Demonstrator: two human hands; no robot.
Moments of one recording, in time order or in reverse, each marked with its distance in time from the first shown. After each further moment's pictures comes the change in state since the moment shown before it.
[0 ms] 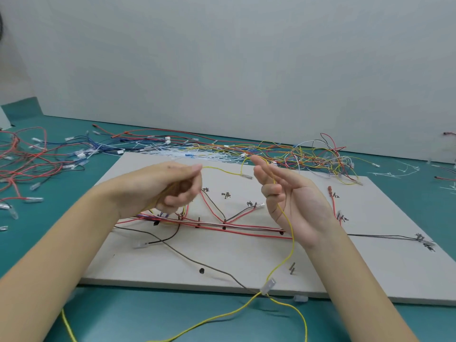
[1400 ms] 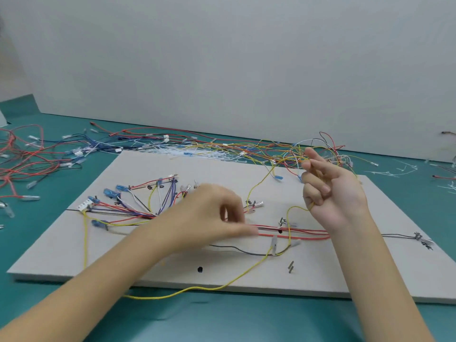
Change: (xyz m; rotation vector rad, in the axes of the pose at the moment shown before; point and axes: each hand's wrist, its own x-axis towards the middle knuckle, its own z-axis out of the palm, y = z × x) left_hand 0.020 -0.012 0.077 0.660 0.254 0.347; right_hand -0.007 -0.037 -0.025 -0.003 0.320 -0.310
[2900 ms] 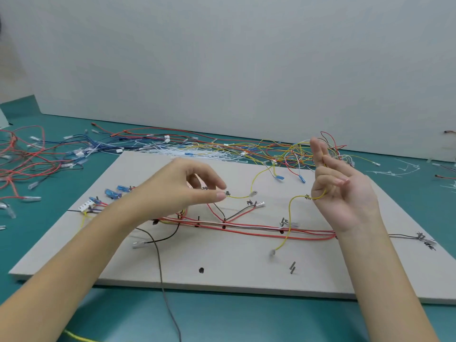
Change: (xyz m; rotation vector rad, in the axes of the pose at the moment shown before) left_hand 0.002 -0.021 -0.049 -0.162 0.038 -0.206; right_hand -0.006 -0.008 -0.002 0.342 -0.138 0.026
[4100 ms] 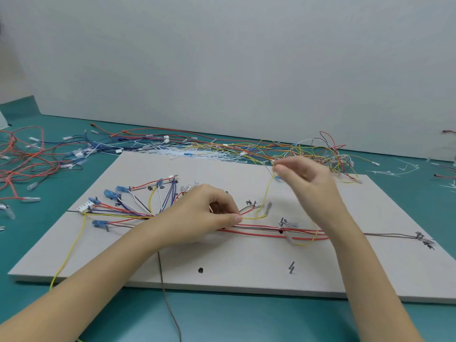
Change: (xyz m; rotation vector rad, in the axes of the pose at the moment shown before) left_hand -0.003 -0.005 0.046 -0.002 -0.094 0.028; right_hand 0.002 0.031 0.000 -1.499 -0.004 -0.443
